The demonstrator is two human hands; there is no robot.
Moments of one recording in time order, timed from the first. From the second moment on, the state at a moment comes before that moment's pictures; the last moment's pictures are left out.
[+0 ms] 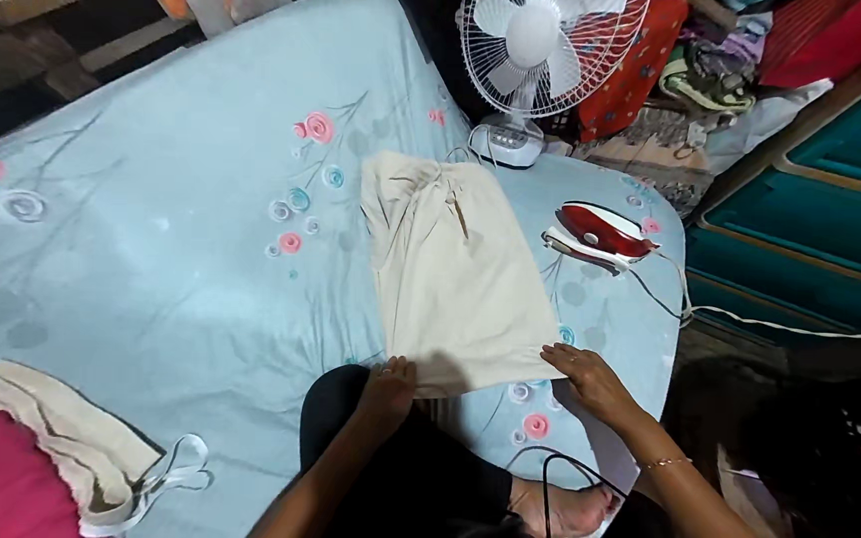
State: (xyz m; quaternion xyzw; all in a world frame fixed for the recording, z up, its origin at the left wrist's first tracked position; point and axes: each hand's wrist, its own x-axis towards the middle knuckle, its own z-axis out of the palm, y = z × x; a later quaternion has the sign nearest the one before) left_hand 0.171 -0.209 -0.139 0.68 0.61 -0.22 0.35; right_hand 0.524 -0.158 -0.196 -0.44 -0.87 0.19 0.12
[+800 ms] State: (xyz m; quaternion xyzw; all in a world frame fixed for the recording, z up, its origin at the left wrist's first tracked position) left_hand 0.135 -0.109 -0.202 0.43 0.79 0.27 0.33; right_hand 0.433 -0.013 -0.196 -0.69 -0.67 0.25 0.12
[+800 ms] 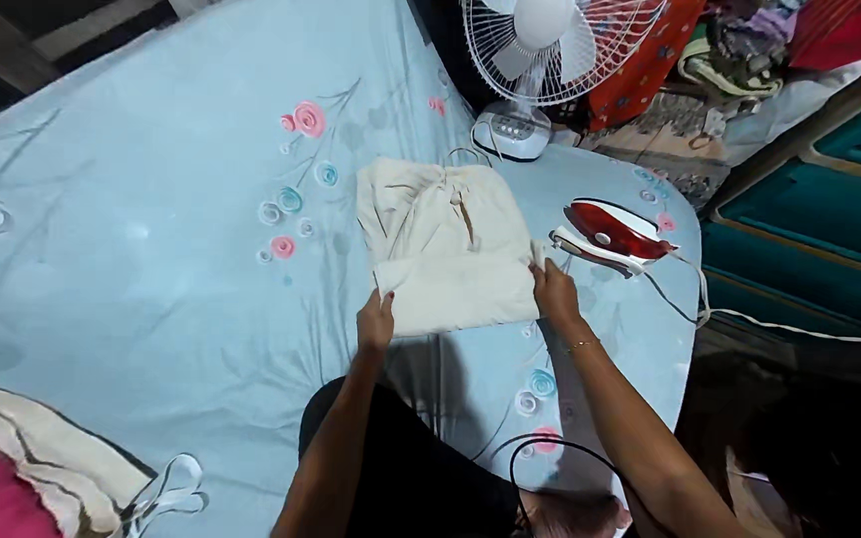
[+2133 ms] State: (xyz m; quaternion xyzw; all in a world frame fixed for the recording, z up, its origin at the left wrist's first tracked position) left_hand 0.093 -0.070 -0.079 0.72 0.58 0.07 0.37; right_hand 0.459 0.000 -0.073 -0.48 -0.77 0.41 -0.07
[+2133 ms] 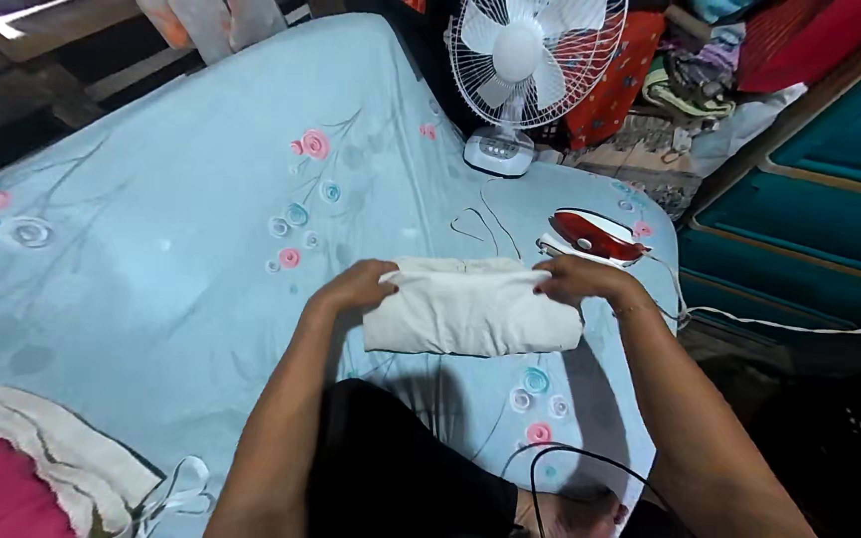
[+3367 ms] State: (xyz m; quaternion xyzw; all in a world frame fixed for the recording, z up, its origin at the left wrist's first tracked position) left_hand 0.175 -0.144 -0.151 0.77 0.53 0.24 0.24; right_hand 0.382 -0.089 -0.158 -0.45 -0.65 0.61 -0.07
